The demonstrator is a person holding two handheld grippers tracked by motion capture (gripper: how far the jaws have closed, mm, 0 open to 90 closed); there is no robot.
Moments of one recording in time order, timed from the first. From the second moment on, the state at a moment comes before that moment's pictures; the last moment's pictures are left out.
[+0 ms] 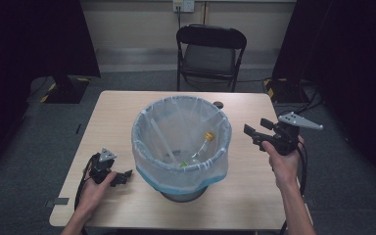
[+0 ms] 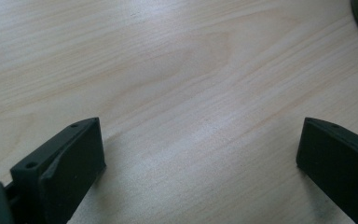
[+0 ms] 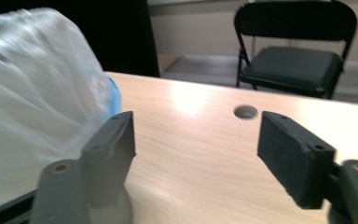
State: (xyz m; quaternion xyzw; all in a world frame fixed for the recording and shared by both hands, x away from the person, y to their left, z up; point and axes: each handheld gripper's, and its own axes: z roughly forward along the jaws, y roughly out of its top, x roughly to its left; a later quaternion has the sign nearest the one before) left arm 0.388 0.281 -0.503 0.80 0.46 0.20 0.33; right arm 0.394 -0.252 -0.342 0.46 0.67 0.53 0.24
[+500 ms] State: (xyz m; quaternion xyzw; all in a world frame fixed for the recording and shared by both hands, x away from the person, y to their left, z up) left arm 0.388 0.281 -0.503 0.80 0.46 0.20 0.33; right arm 0.394 -0.267 -0.387 0.50 0.69 0.47 0.24
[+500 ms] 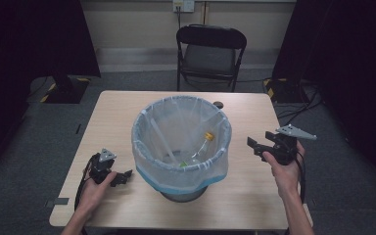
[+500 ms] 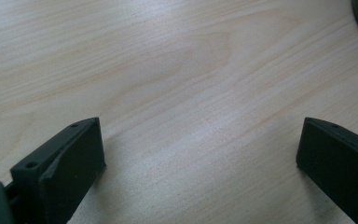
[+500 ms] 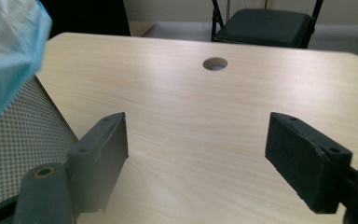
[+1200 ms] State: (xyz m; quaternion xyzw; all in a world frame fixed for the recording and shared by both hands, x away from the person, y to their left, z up) left arm 0.386 0.280 -0.503 0.80 0.46 0.19 0.34; right arm 0.401 -0.271 -0.461 0.54 0.72 0.37 0.21
